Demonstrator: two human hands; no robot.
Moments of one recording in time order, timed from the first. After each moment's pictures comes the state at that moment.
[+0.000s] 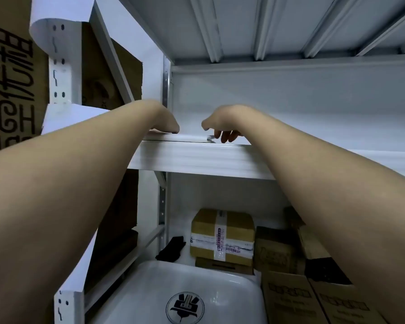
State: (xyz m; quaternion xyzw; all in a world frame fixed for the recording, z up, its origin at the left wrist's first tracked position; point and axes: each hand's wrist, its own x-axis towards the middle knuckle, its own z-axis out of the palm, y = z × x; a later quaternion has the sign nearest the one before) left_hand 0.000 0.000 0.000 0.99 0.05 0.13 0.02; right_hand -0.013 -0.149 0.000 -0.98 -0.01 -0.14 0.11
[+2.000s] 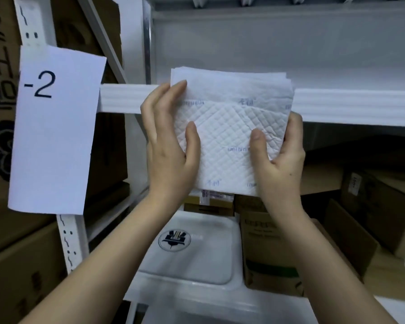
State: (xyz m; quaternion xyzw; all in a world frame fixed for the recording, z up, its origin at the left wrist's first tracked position) left_hand -0.139 -0.075 -0.188 0.61 -0.28 0.62 0.41; right_hand -0.153 -0.226 -0.201 -0.63 -0.24 -0.56 0.48
